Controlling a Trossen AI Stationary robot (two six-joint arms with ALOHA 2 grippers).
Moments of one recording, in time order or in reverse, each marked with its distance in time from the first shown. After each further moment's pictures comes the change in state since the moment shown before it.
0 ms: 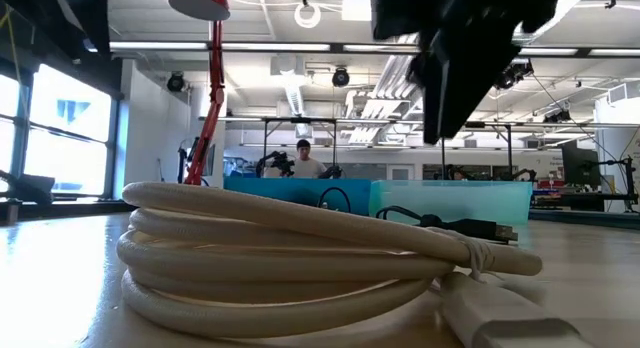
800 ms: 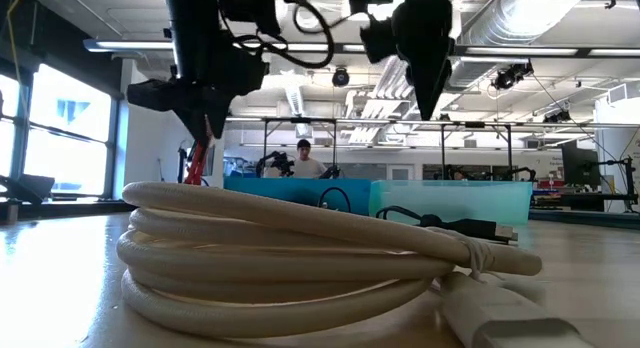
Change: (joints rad) left arm 0.587 0.229 0.000 0.340 -0.072 0.643; right arm -0.421 -0.002 0.247 -0.405 -0.182 -0.119
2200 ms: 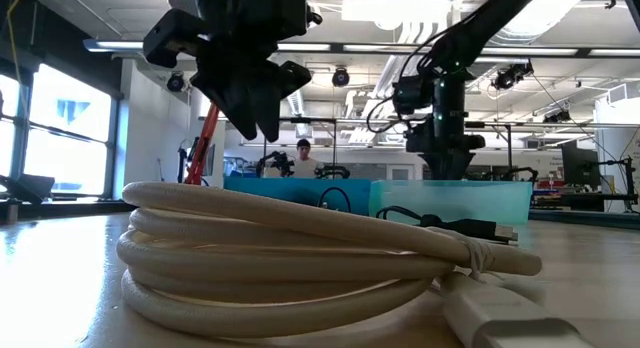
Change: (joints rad) left arm 0.004 0.000 -0.001 0.452 0.727 0.202; right arm -0.624 0.002 -0.365 0.449 0.176 -0.107
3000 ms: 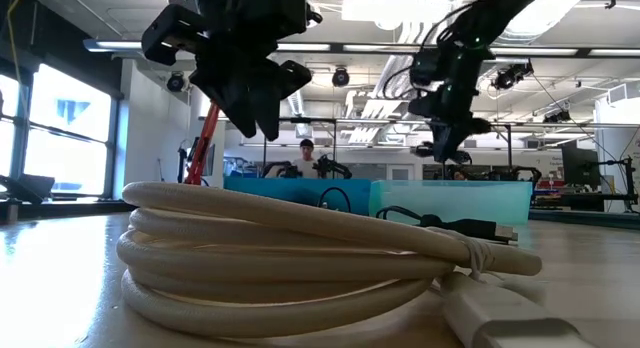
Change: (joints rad) left arm 0.000 0.000 0.000 0.003 0.027 0.000; right arm -0.082 -0.160 0.002 0.014 -0.201 0.031
